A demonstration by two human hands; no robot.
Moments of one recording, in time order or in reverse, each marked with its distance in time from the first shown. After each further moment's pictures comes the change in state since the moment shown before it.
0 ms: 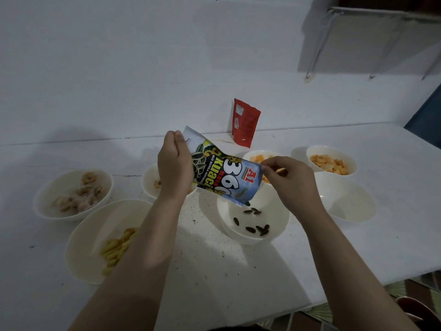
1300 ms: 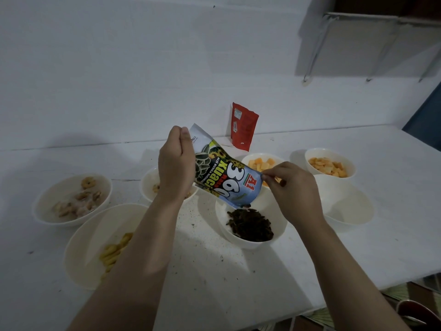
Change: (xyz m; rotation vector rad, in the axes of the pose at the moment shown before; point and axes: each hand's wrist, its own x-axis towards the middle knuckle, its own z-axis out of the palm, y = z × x) left_hand 0.002 0.013 -0.003 -0.013 -0.102 0.141; right_hand -0.004 0.018 0.001 -0.250 0.097 -0.201
